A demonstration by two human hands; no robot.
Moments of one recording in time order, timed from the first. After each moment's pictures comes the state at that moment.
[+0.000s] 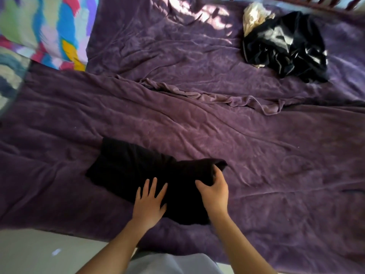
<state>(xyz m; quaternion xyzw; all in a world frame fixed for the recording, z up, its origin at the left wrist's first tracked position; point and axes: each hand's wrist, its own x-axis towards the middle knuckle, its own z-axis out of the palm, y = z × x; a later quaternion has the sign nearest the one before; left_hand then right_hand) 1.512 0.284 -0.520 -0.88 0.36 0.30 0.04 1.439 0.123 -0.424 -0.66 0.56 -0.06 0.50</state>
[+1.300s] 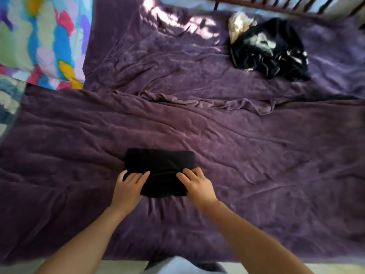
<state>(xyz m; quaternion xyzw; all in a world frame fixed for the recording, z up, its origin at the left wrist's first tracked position) 1.633 0.315 -0.481 -0.85 0.53 0.05 -0.04 1.492 0.150 -0.424 -0.98 0.15 0.04 0.09</state>
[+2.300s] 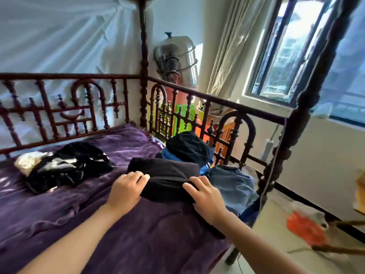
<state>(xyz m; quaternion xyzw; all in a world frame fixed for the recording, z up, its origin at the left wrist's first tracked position) 1.197 -0.148 -0.192 -0.48 0.76 -0.31 -0.30 0.955 -0.138 -0.164 -0.87 0.39 -0.23 -0.21</state>
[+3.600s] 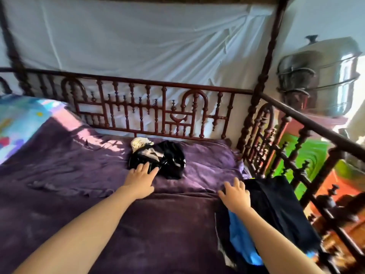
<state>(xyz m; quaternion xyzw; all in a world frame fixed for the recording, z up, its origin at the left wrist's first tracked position) 1.215 -0.289 -0.182 -0.91 0.41 0.01 0.08 1.015 -0.508 -0.208 -0.92 0.40 -0.01 0.03</state>
